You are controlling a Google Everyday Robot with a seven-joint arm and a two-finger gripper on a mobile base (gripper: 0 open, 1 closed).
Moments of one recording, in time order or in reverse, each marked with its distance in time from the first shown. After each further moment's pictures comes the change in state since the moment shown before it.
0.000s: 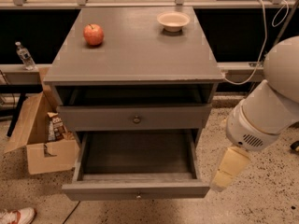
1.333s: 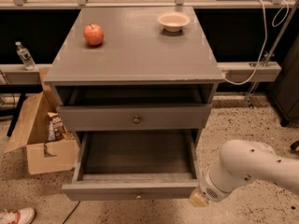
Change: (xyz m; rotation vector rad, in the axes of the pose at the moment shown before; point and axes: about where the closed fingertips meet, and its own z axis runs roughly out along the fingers) arm 0.056 0.011 0.242 -0.128 -0.034 0.250
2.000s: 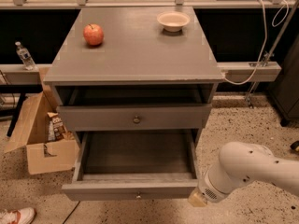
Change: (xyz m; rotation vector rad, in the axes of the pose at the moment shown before) arm 0.001 -0.002 0.014 -0.009 -0.010 0.012
